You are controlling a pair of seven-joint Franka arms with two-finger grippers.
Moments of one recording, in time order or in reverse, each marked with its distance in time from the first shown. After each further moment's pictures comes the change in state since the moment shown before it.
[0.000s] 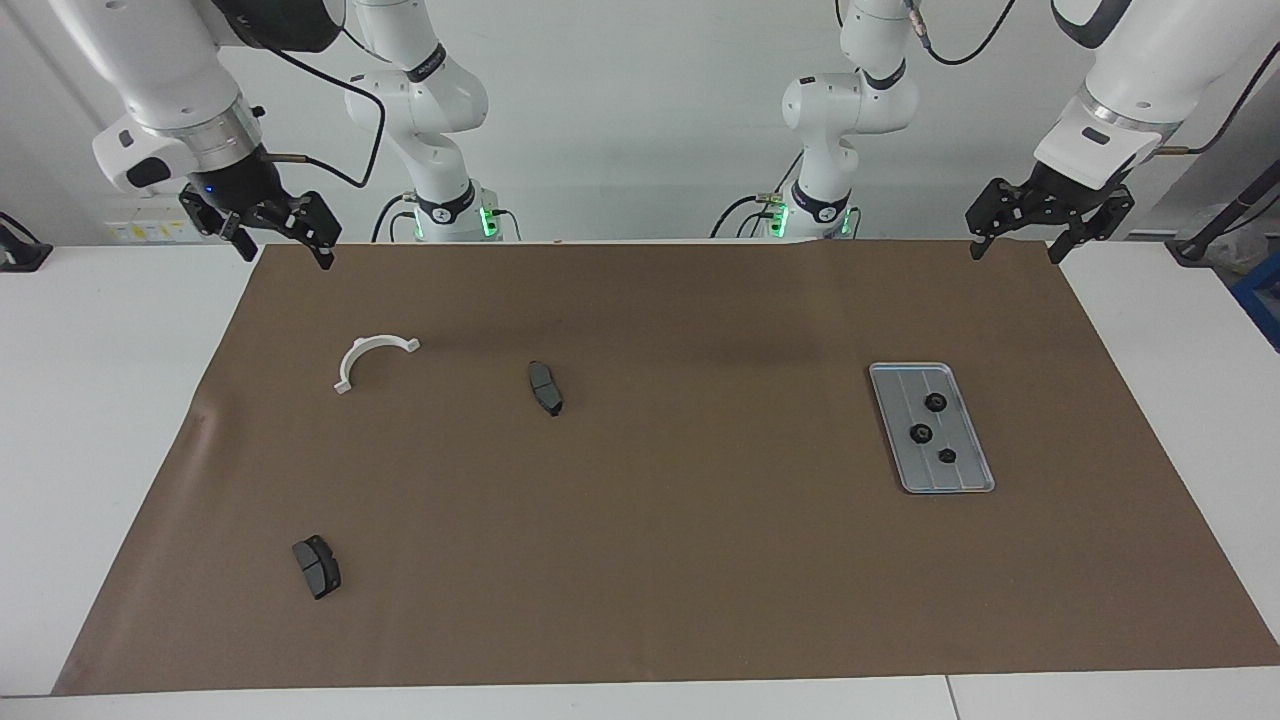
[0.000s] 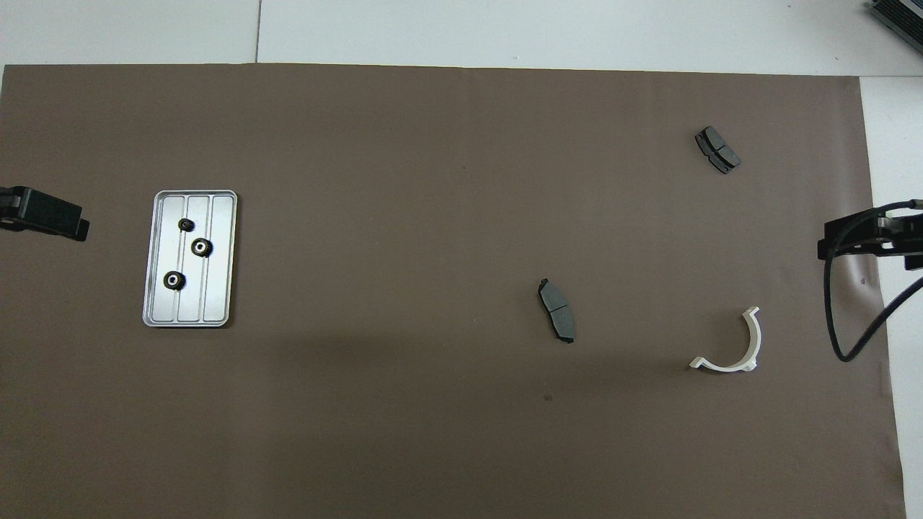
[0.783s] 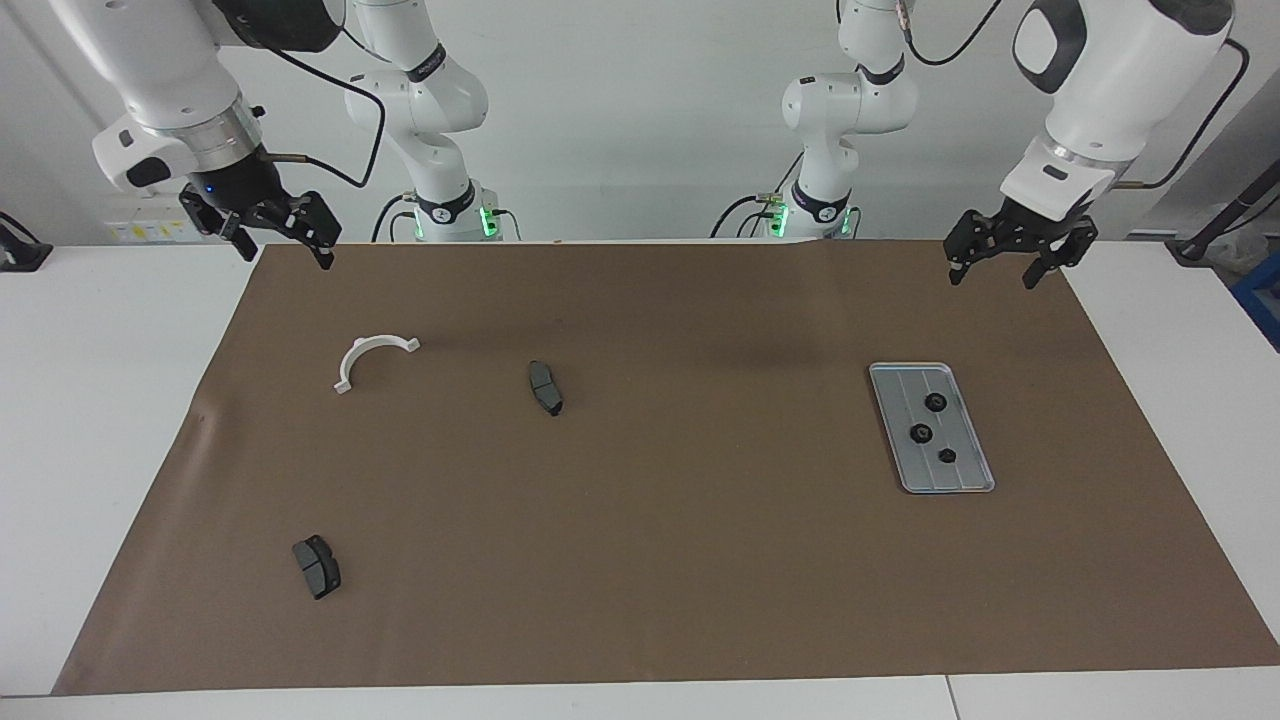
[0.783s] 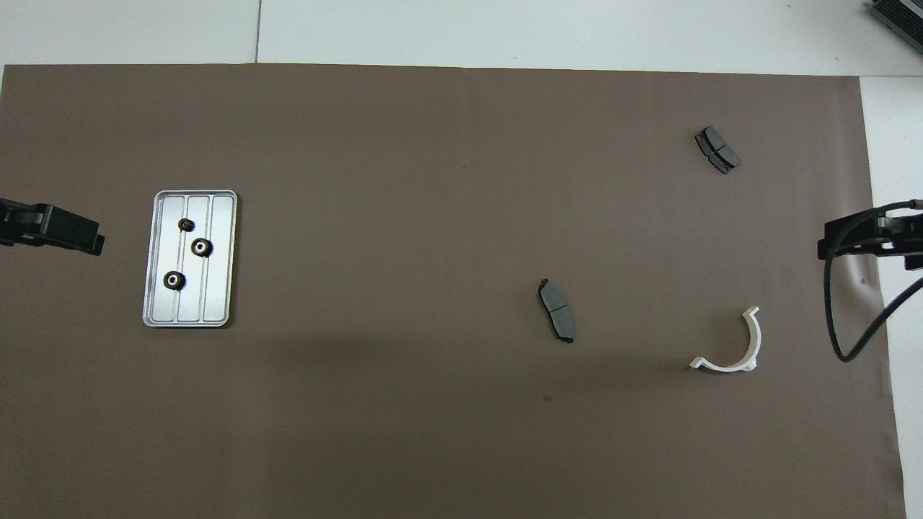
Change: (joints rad) left arm 0.002 -0.139 0.004 -0.465 0.000 0.399 -0.004; right arm 0.000 0.000 0.000 0.000 0.000 0.000 0.000
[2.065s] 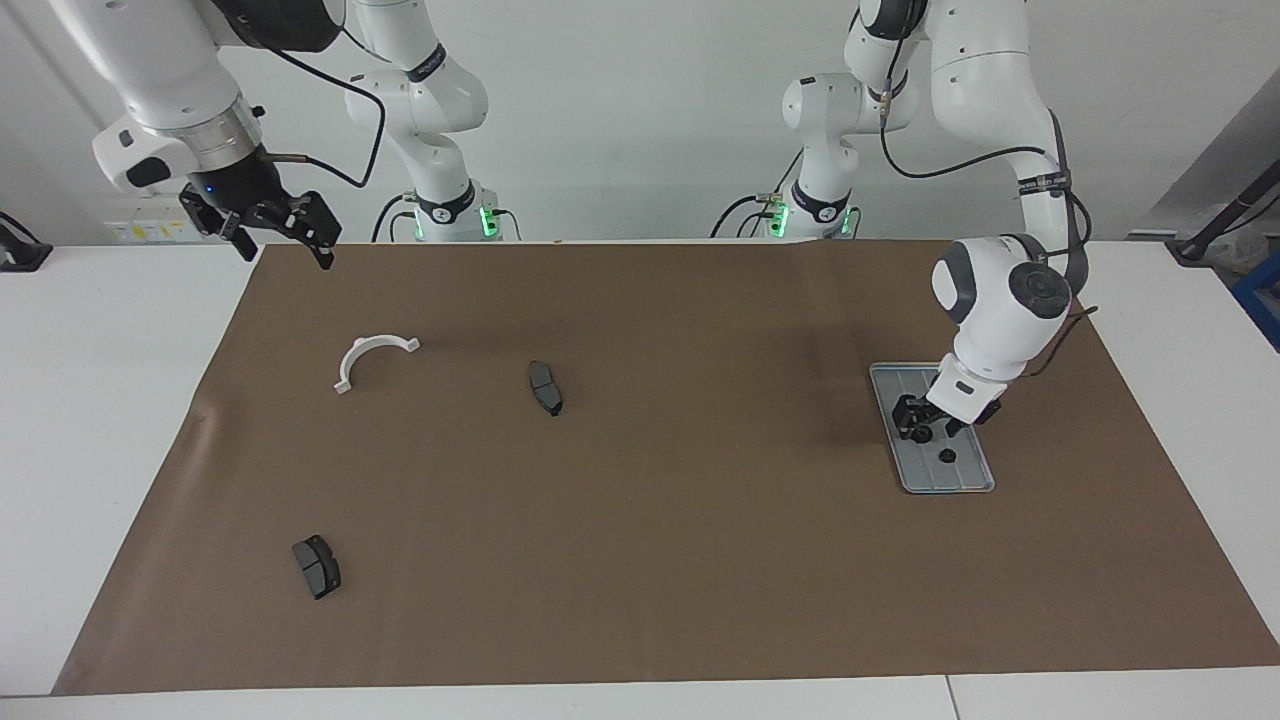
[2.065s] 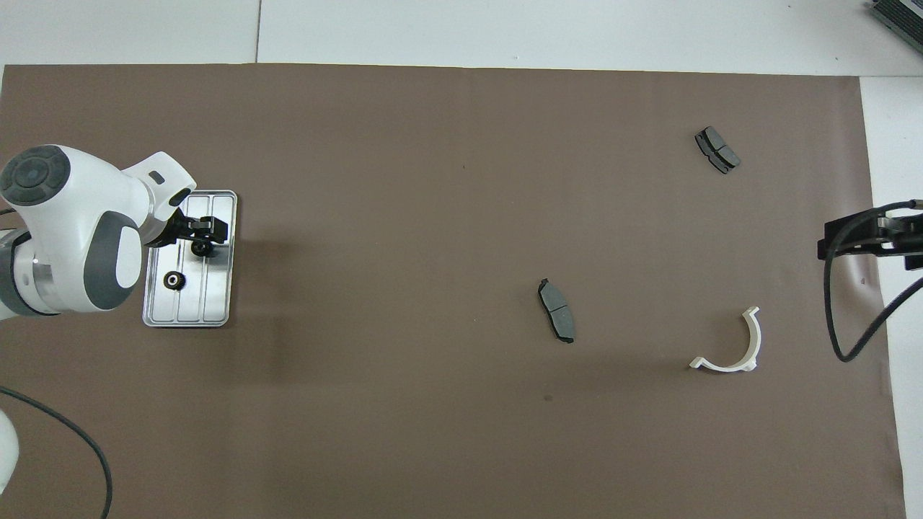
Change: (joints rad) left arm 0.019 0.390 0.001 -0.096 0.000 0.459 -0.108; right arm 0.000 0.000 0.000 0.000 0.000 0.000 0.000
